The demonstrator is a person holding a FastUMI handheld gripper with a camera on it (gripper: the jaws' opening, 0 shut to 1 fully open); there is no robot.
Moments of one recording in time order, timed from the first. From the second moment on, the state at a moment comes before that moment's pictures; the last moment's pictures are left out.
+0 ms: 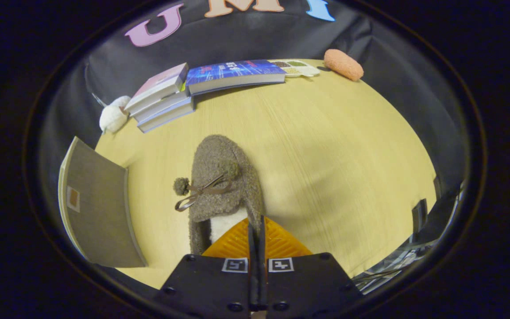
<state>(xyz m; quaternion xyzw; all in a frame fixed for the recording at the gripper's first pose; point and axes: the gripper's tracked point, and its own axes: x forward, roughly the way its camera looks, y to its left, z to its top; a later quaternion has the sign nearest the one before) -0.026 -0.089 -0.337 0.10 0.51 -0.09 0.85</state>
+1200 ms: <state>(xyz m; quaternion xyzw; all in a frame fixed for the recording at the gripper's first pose) -0.016 0.174 -0.168 0.23 0.44 0.07 0.87</state>
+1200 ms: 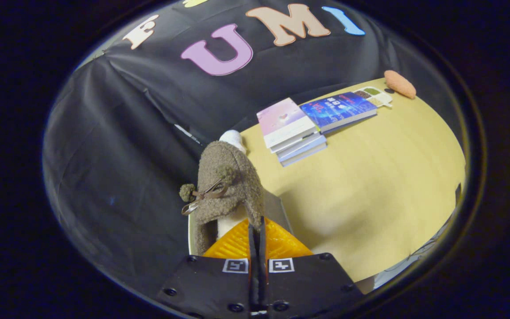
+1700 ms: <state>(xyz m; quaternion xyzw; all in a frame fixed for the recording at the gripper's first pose) -0.044 0.190 -0.220 0.21 0.47 0.06 0.85</state>
